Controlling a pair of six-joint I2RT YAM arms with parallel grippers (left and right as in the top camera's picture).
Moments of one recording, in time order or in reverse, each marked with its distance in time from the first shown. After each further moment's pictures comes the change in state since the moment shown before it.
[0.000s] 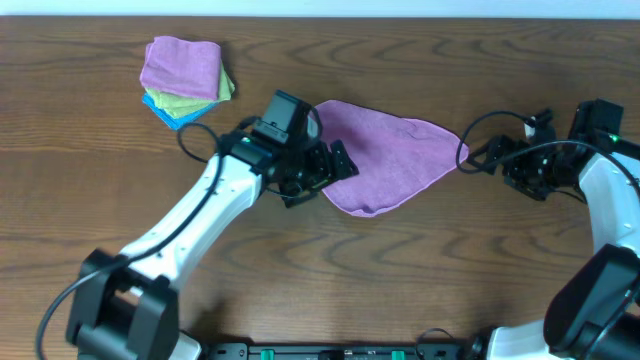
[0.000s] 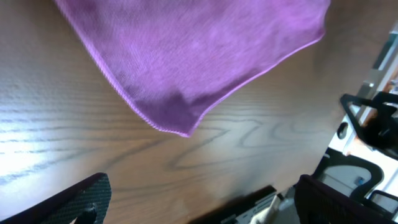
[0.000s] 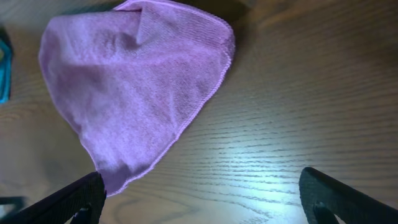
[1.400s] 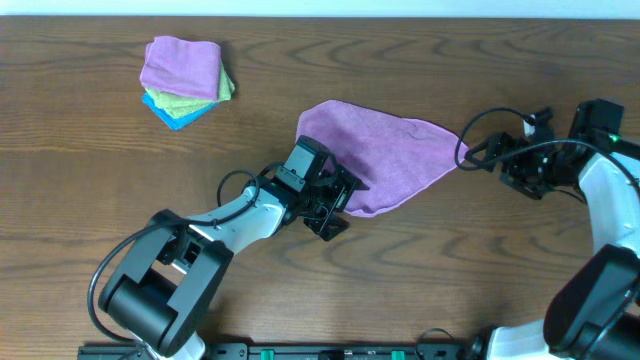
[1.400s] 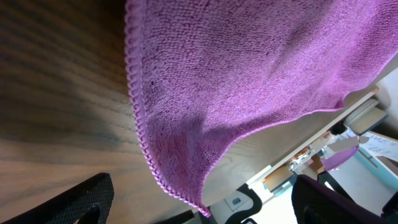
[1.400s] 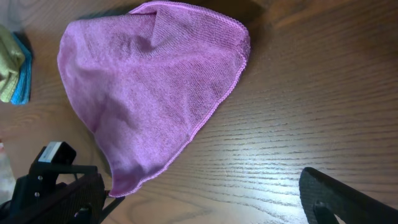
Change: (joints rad) left arm -0.097 0.122 -0.321 0.627 0.025 -0.726; right arm 0.000 0.000 0.000 0.004 -0.043 0.027
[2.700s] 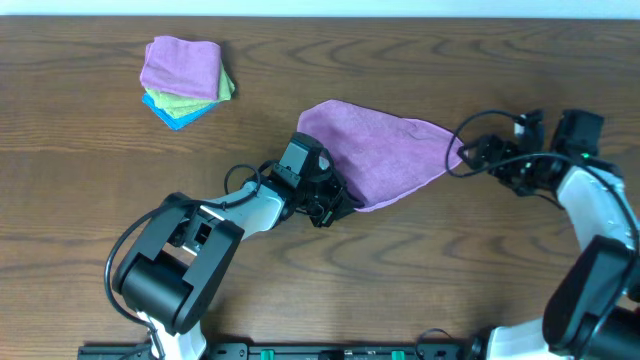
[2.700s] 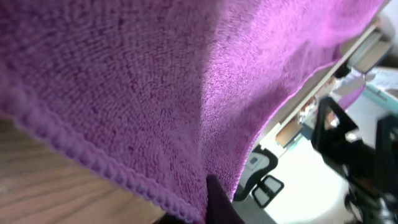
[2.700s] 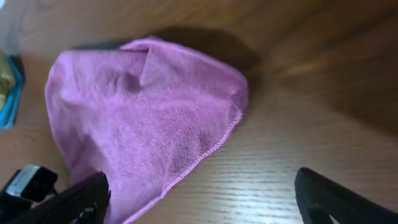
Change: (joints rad) left arm 0.048 0.090 -0.003 0.145 0.187 0.209; right arm 0.047 0.021 -0.195 0.422 0.000 0.095
